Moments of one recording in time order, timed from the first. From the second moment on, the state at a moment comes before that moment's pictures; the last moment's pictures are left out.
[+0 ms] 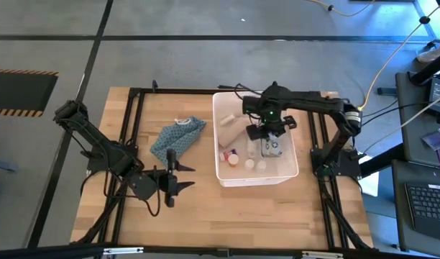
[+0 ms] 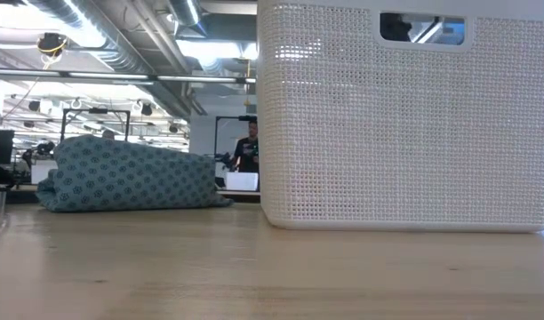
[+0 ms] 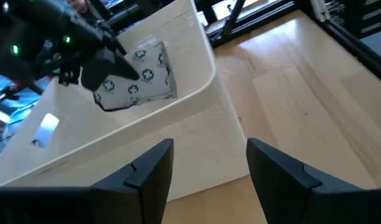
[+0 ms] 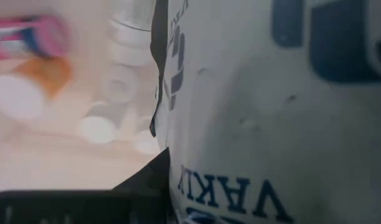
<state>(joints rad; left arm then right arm) -0.67 1.22 0.92 -0.24 -0.80 0.07 -0.30 1.75 1.58 -1.57 -0.21 0.99</state>
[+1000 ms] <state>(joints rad) -0.67 1.22 0.92 -0.26 -0.76 0.06 -0.32 1.79 1.51 -1.57 -0.22 0.94</state>
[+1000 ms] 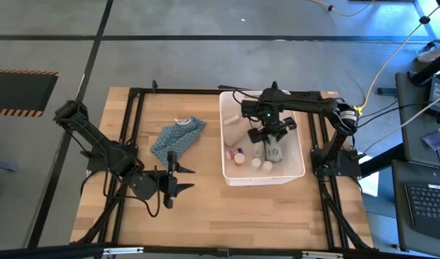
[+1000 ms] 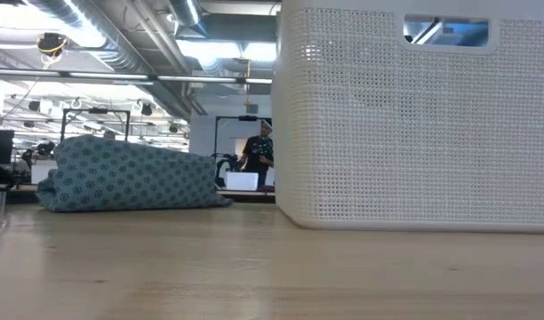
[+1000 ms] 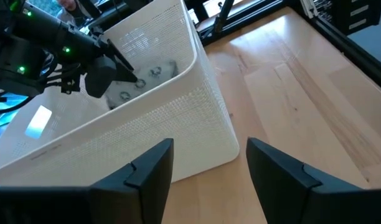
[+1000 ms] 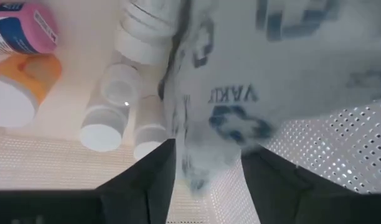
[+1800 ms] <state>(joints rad) -0.67 1.22 0.92 -0.27 -0.75 0.06 -0.25 1.74 1.99 -1.57 -0.14 0.70</state>
